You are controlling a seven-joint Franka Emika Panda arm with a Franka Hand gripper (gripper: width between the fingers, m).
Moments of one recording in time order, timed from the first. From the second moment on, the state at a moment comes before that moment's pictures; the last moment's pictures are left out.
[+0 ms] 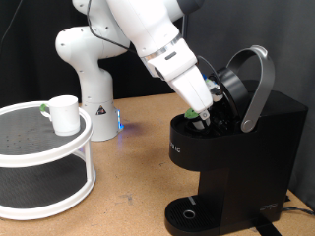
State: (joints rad) arm 0.33 -0.13 -0.23 -2.34 0.71 2.35 -1.04
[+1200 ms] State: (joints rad) arm 0.33 -0.13 -0.23 -2.35 0.72 2.35 -1.04
